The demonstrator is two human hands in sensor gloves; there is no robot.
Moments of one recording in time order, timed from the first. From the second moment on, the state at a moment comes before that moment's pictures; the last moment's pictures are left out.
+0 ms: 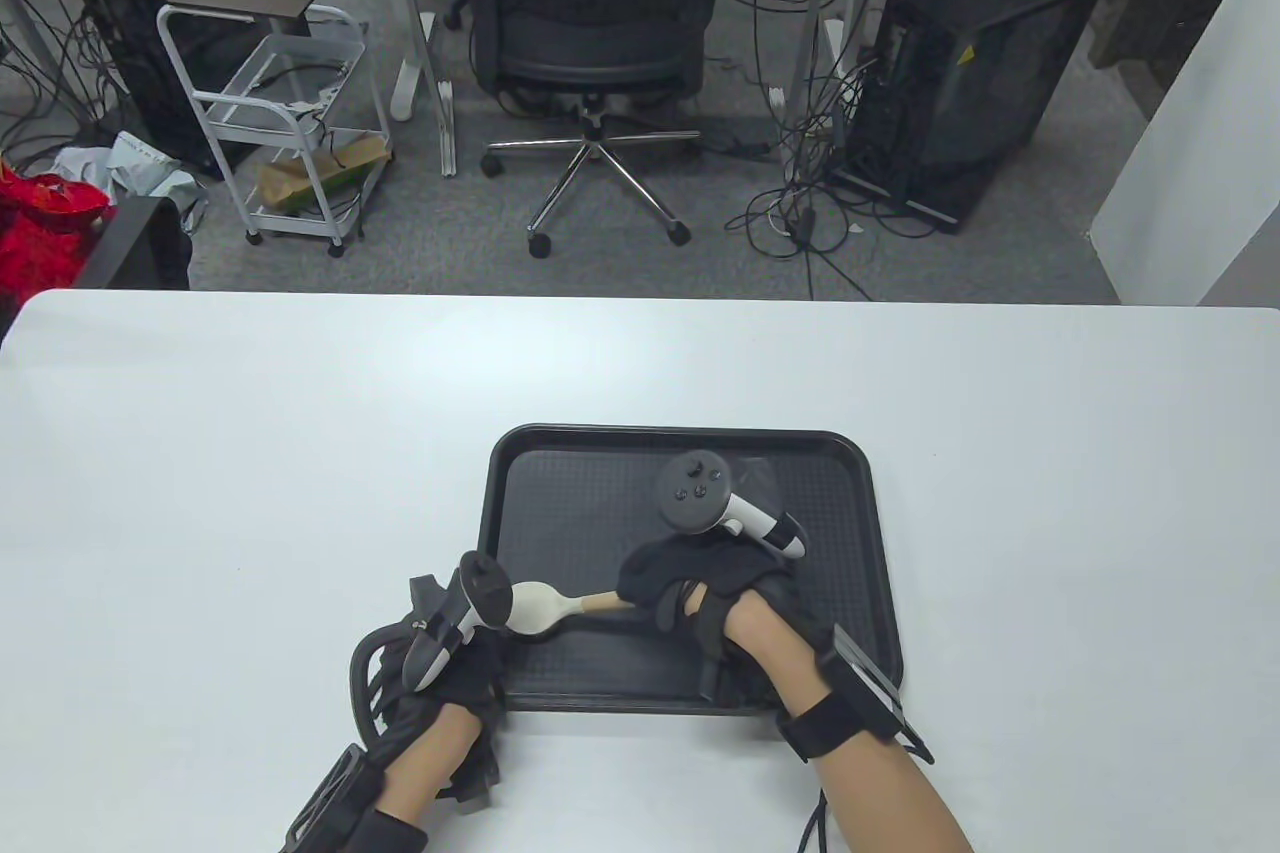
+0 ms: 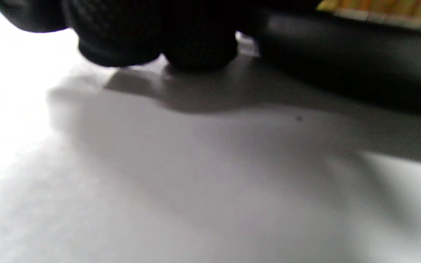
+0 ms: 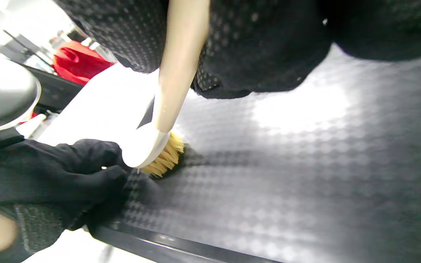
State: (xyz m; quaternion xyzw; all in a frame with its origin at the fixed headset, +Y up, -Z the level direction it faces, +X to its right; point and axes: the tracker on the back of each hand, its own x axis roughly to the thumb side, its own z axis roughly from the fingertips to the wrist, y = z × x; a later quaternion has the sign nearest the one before) left_hand -0.192 -0.767 -0.296 -0.20 0.15 0.04 0.97; right_hand 0.057 -0.698 -0.360 0.15 0.28 0.92 0.22
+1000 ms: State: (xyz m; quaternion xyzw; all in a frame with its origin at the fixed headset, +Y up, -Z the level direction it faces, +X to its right) left_hand -0.191 -0.768 -0.296 -0.20 0.15 0.04 0.97; right_hand 0.279 -0.698 -0.376 -0.06 0.29 0.90 0.30
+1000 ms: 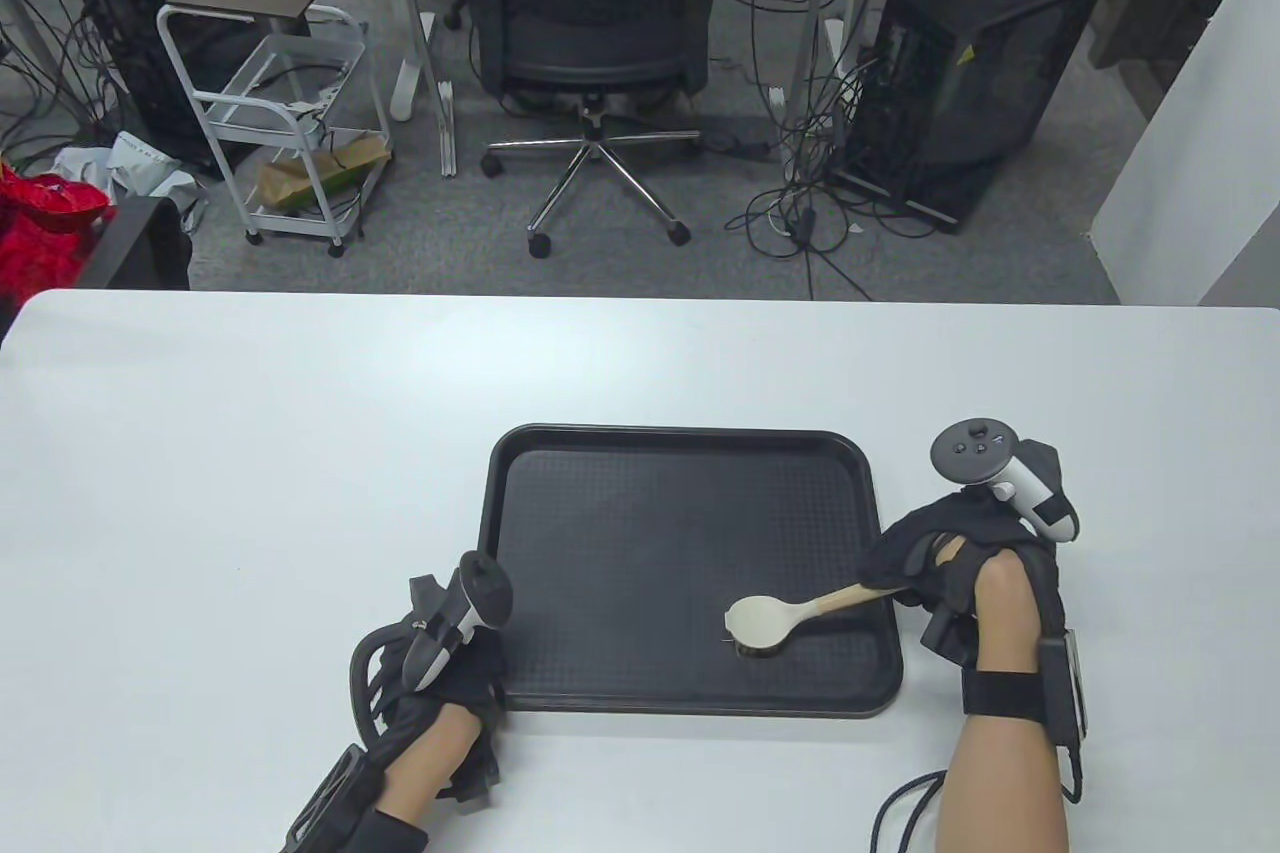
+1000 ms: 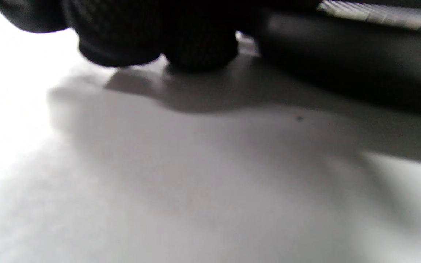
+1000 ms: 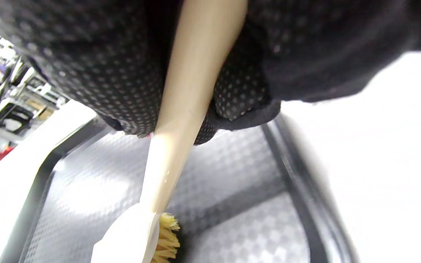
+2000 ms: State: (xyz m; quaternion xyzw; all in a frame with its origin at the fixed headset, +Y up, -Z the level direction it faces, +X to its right) left_hand -0.191 -0.768 -0.297 -0.20 0.15 0.04 0.97; right_hand 0.236 -0.643 -0.361 0.05 0.21 0.92 0.34
